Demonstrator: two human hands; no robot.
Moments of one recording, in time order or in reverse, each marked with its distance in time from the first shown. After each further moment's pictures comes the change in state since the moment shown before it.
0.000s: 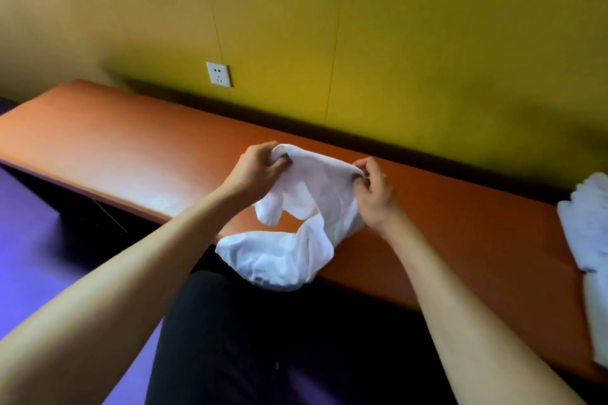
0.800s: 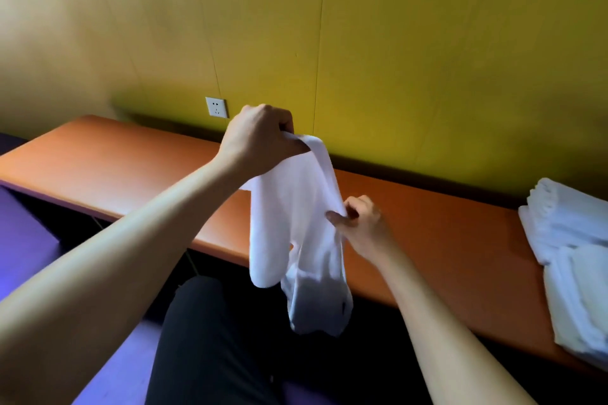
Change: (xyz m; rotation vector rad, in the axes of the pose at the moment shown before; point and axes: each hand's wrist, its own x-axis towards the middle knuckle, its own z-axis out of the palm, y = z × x) left_hand -0.035 0.144 -0.050 0.400 0.167 0.238; right_hand -0.077 -0.017 -0.044 -0.137 -0.086 0.016
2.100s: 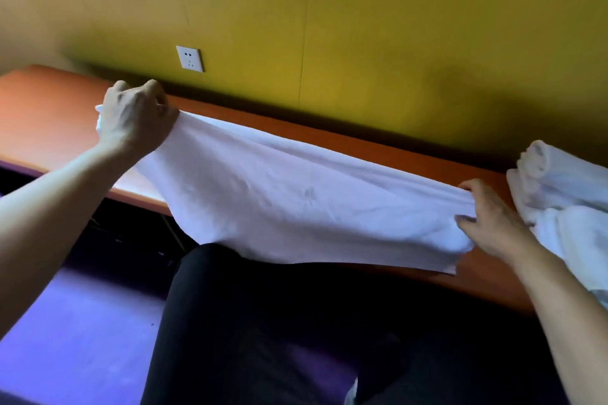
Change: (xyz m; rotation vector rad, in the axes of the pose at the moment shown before) left_hand -0.006 -0.232 0.036 0.409 0.115 -0.222; right_hand -0.055 0.134 -0.141 -0.576 -0.041 0.263
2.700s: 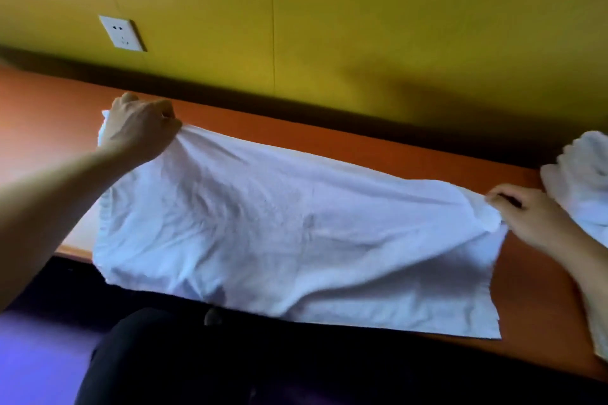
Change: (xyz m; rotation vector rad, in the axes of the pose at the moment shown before) left_hand 0.075 0.062 0.151 -0.011 -0.197 0.117; right_hand 0.129 0.058 0.042 0.226 -0.005 0.110
